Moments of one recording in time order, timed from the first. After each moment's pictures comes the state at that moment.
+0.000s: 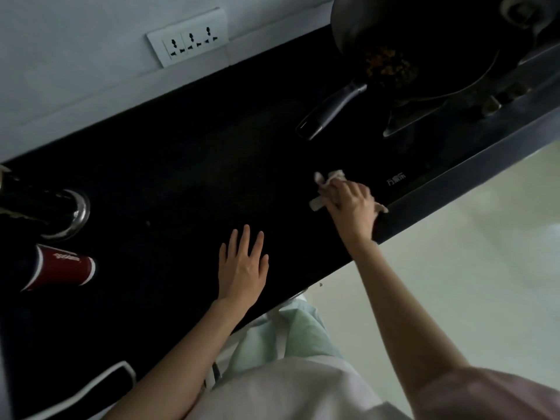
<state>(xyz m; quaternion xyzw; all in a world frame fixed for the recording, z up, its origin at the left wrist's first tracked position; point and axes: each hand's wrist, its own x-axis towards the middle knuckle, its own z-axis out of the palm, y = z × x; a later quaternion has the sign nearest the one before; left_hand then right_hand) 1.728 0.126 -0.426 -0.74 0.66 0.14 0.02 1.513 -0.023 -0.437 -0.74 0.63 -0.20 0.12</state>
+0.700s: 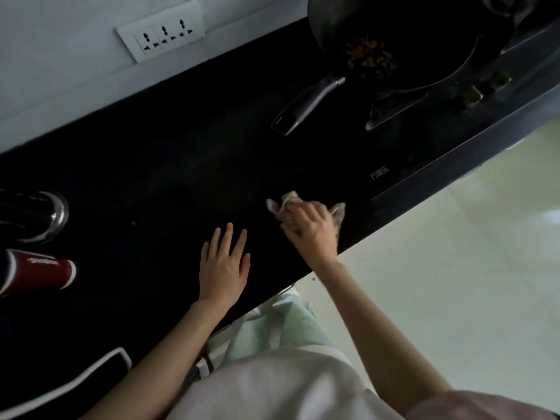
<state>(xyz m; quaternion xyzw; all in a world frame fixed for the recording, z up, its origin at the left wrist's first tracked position) 1.731 0.129 -0.430 -0.73 0.67 0.14 0.01 1.538 0.029 -0.446 -0.79 0.55 -0.23 0.12</state>
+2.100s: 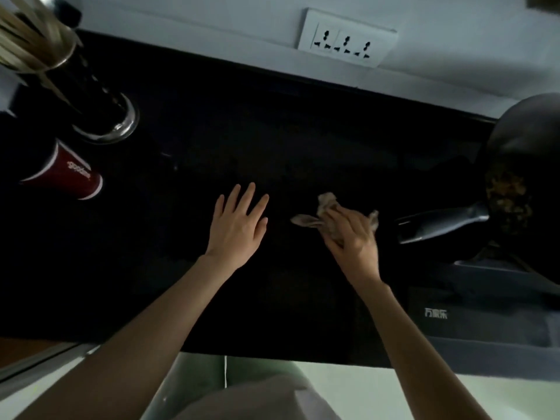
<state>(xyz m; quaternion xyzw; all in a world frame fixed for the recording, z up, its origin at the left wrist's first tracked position) 1.787 0.040 -0.433 -0.85 0.50 0.12 -0.06 1.587 -0.123 -0.444 -0.93 0.28 -0.19 0.13</state>
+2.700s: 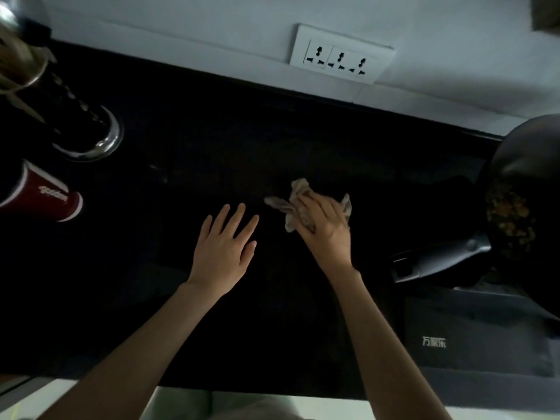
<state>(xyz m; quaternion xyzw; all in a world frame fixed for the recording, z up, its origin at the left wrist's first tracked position) 1.791 0.039 -0.441 -0.86 0.50 0.12 -0.06 1.659 -0.143 -0.450 -0.93 0.28 -0.20 0.14</state>
